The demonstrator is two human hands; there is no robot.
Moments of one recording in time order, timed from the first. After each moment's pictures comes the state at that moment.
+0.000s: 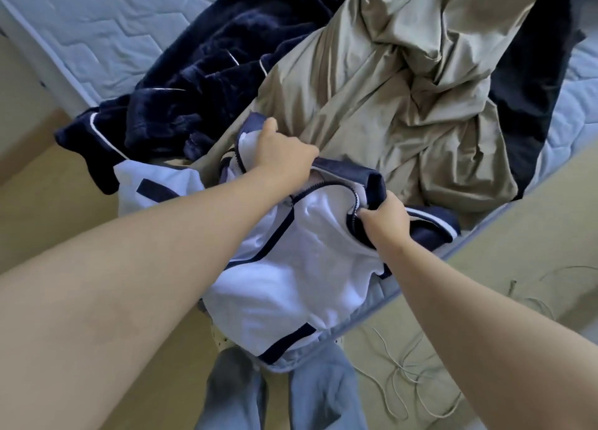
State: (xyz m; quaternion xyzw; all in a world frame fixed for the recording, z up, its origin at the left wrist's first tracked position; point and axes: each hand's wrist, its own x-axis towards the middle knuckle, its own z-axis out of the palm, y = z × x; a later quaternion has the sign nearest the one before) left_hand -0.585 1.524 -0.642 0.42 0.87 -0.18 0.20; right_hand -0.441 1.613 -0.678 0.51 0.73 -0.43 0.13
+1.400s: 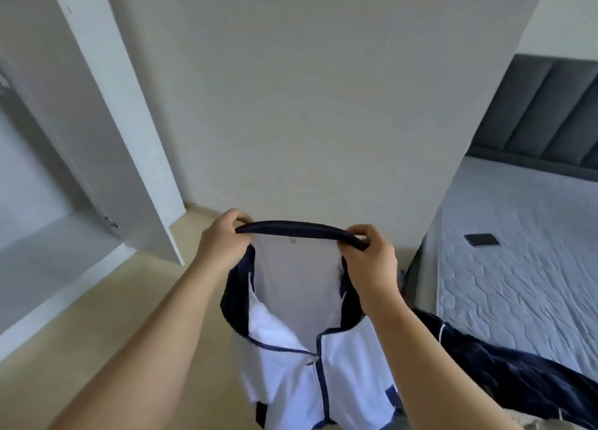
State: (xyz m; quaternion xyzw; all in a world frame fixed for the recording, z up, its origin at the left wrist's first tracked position) left_hand -0.346 0.933 -0.186 -0.36 0.79 0.46 -0.18; right_hand -0.431 1.114 -0.195 -0.10 0.79 -0.60 0.07
